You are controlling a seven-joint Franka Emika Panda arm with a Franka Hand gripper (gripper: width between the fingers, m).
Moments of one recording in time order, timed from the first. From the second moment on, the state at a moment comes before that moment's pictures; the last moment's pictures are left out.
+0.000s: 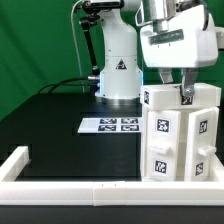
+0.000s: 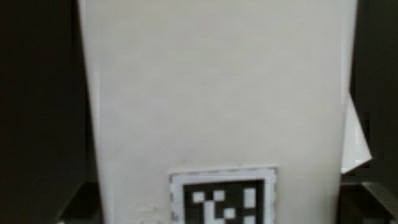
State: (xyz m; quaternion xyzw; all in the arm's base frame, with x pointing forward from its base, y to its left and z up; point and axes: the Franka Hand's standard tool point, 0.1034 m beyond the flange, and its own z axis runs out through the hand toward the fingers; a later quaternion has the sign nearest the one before) arm 0.589 0.075 0.153 -0.77 0.63 -0.02 0.08
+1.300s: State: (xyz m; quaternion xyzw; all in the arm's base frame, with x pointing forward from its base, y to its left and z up) arm 0.590 0.072 0.167 -0.54 0.83 0.02 0.13
